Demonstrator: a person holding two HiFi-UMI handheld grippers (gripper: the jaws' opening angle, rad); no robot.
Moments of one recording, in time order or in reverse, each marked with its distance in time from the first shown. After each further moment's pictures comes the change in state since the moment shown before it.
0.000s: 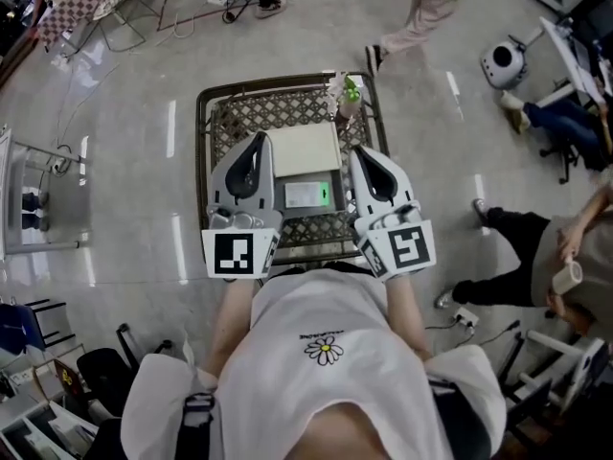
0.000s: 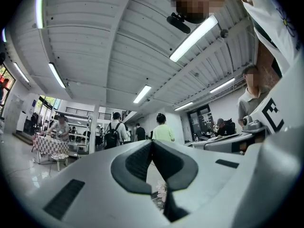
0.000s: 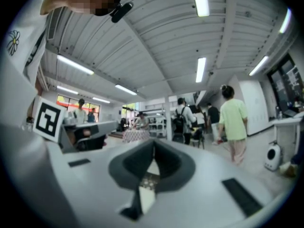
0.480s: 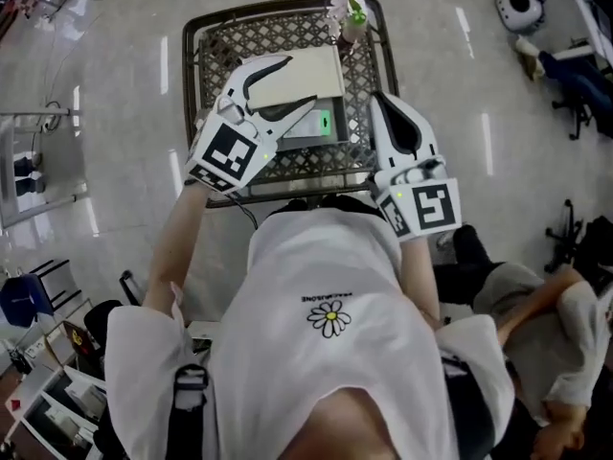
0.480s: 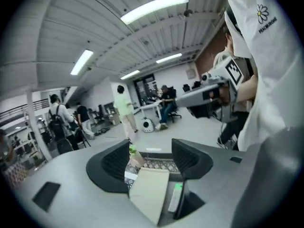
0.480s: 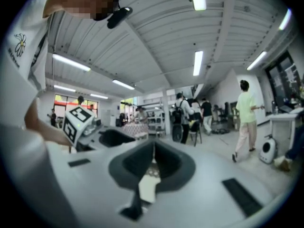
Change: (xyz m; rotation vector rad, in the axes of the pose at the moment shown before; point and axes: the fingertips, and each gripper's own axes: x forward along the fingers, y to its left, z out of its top) left arm 0.022 -0.068 -0.098 0.293 0.351 -0.669; right arm -0.022 -0.014 -0.028 0.027 0.082 -0.019
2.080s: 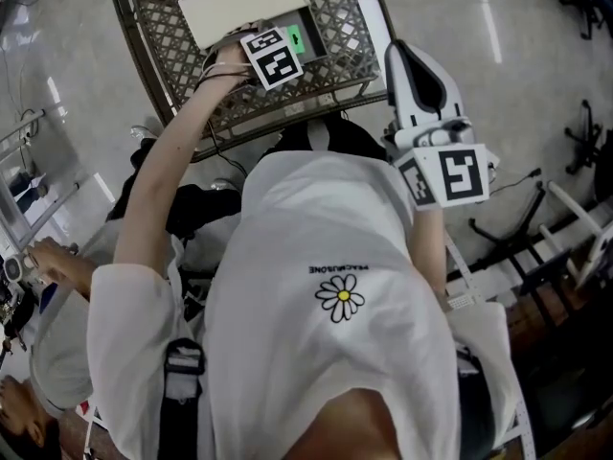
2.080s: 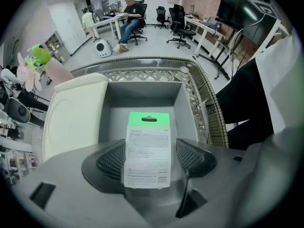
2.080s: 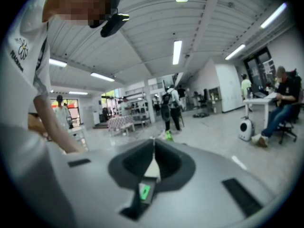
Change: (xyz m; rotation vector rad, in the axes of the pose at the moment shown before) left arm 0.103 -0.130 -0.314 0.117 0.960 -0.515; right arm -0.052 -0.042 -0.078 0.149 0.143 -0.207
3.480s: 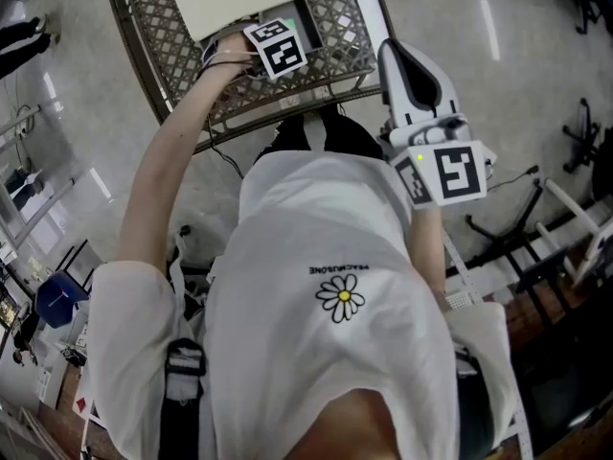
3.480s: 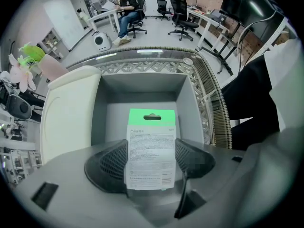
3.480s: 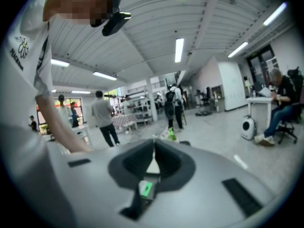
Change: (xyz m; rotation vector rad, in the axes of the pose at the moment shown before) left arm 0.017 0.002 -0.005 -0.004 0.090 0.017; right arm -0.004 0.005 -0.013 -0.004 0.026 0.034
